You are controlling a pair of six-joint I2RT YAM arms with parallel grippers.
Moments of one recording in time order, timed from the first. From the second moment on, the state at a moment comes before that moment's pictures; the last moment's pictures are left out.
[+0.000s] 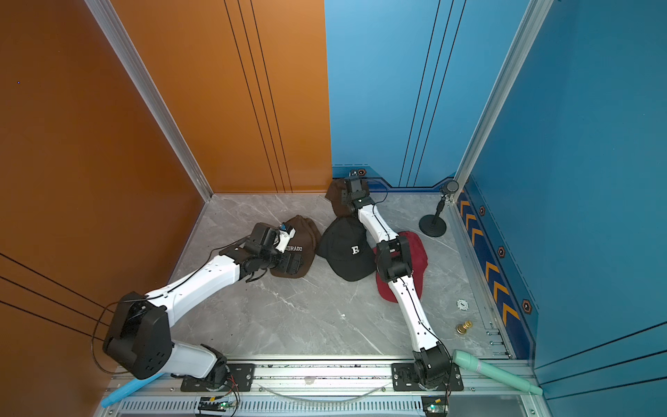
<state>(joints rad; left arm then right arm) -0.46 1.45 0.99 -0.44 0.11 -0.12 0.33 2.78 2.61 -0.38 0.20 0.21</state>
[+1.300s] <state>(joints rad) -0.31 1.00 0.92 -0.60 0.05 -0.22 0.62 1.27 1.07 -0.27 -0.38 -0.32</state>
